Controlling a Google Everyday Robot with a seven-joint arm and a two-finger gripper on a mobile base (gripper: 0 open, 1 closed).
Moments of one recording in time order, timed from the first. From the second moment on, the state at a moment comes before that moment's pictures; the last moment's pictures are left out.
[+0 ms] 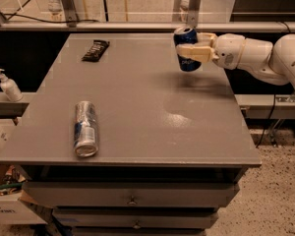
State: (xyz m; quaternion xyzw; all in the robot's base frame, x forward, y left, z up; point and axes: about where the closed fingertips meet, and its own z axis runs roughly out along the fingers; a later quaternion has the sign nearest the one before) arm 0.704 -0.133 0.923 -0.39 0.59 0.37 0.60
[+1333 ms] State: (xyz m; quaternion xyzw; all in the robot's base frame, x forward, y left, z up) arm 0.681 -0.150 0.878 -0.36 0.57 0.41 0.62
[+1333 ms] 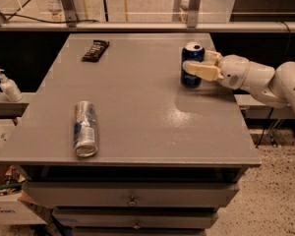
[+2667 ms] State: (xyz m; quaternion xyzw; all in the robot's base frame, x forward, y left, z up) arm 0.667 -0.173 0.902 -0.37 0.54 0.38 0.65
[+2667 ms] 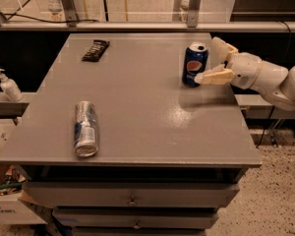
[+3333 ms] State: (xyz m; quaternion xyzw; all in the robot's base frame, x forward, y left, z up) arm 0.636 -0.227 0.952 -0.43 0.56 0.28 0.65
